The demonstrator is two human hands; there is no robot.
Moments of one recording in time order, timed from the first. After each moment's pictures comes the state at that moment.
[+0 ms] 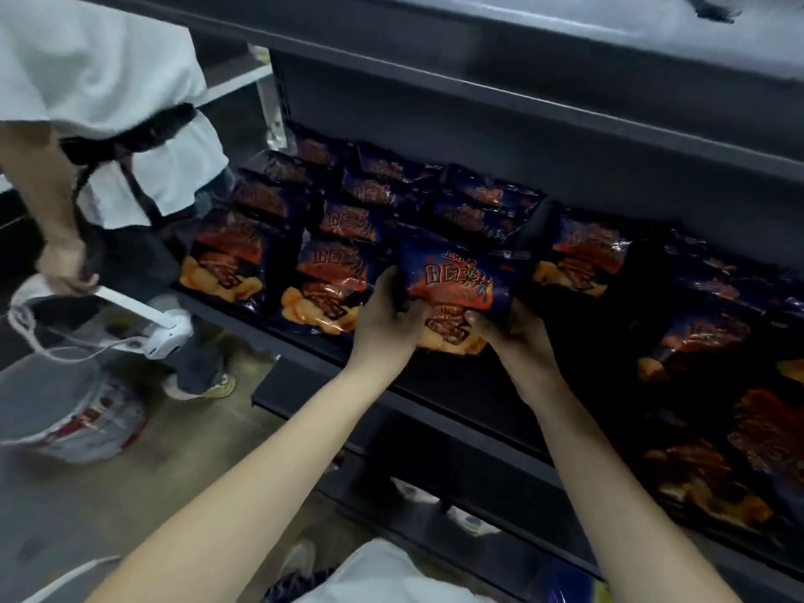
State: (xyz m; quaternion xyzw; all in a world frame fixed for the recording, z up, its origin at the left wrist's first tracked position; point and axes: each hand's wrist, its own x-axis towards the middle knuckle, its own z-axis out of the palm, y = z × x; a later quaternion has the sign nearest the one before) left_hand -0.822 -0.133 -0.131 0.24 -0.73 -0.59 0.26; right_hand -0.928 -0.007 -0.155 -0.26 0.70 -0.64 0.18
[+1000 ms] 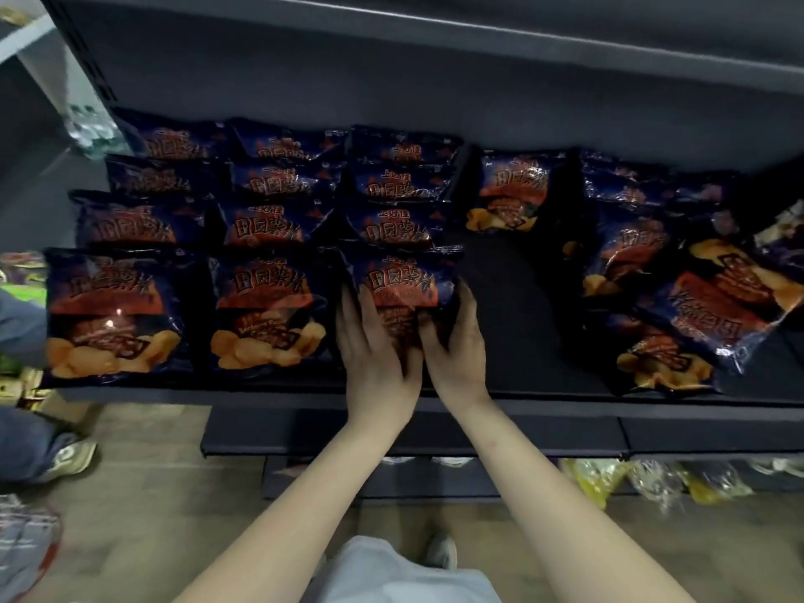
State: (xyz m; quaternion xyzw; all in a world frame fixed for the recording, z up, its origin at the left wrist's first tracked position) left_hand -0.817 -0.132 -0.203 0.15 -0.88 -0.40 0.21; right_hand -0.866 -0.049 -0.197 -0.07 0.85 -0.53 -0.02
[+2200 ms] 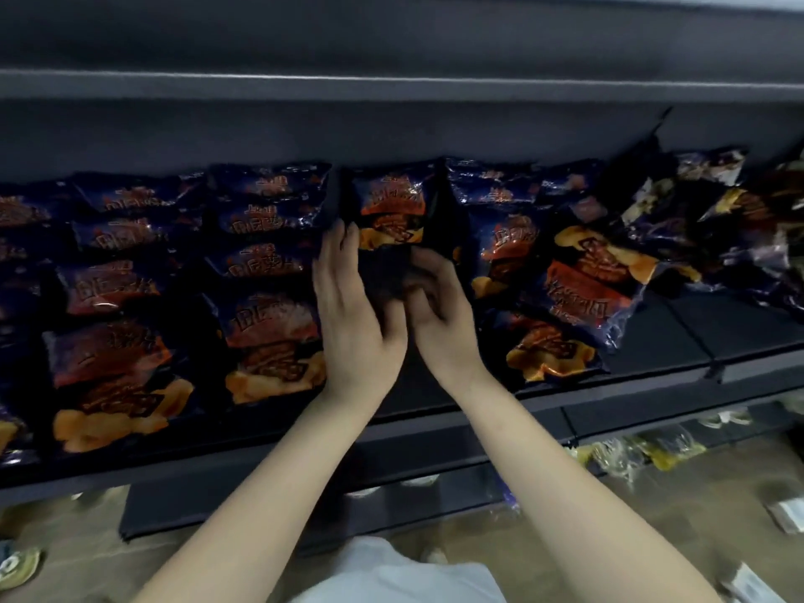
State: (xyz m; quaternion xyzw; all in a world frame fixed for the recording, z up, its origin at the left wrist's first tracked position) left_hand -0.882 -0.050 -0.132 -0.03 -0.82 -0.42 0.38; right_hand -0.905 0.042 -0.139 -0.11 0.75 -0.65 -0.08
